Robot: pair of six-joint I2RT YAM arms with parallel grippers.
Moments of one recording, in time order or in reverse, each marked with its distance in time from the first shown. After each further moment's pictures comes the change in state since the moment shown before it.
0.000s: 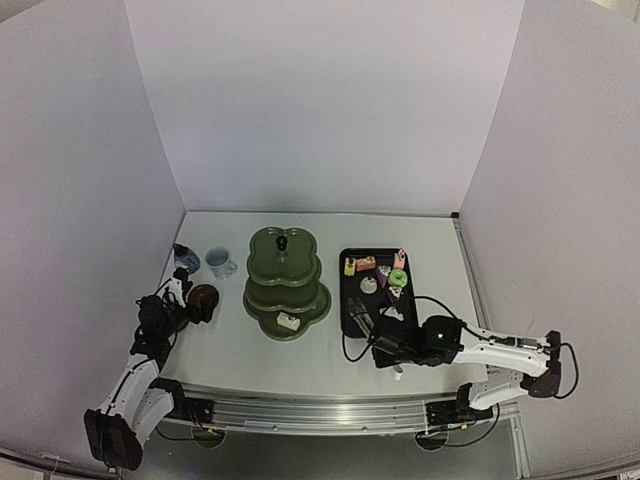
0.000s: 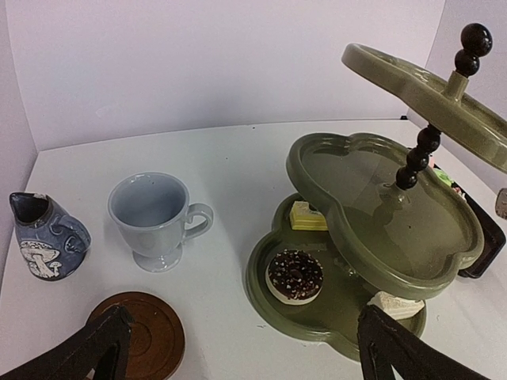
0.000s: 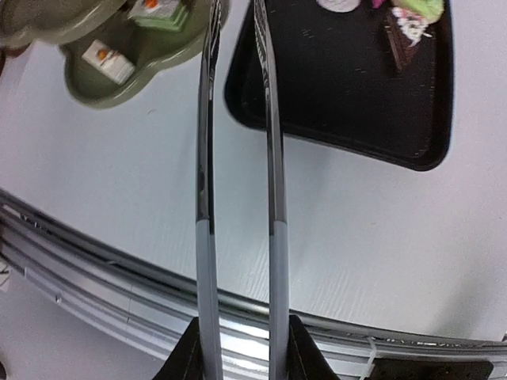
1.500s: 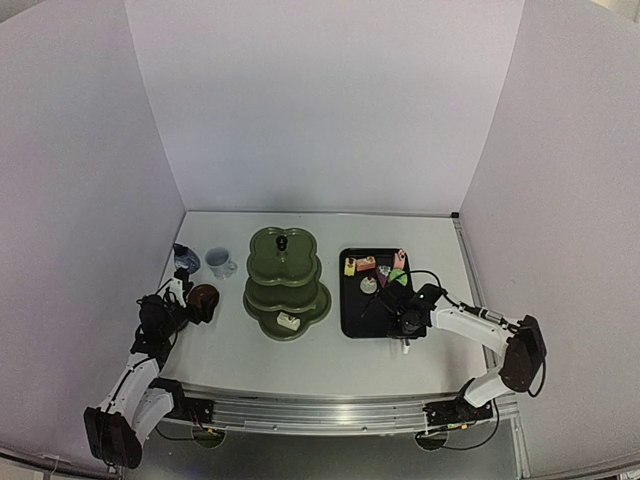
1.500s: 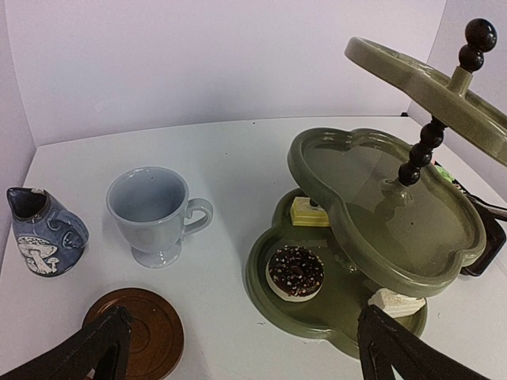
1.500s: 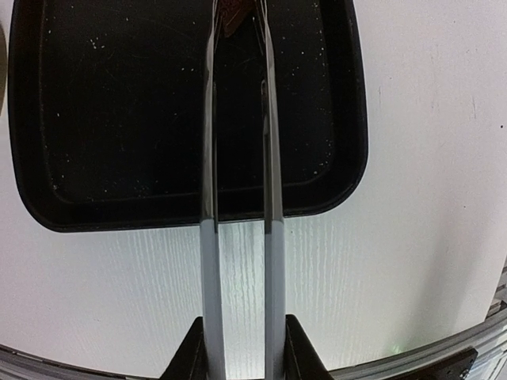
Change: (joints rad) left arm 0.000 0.016 0.000 0.000 0.002 0.000; right arm -0.468 0.197 -0.112 0.070 -0.085 -0.125
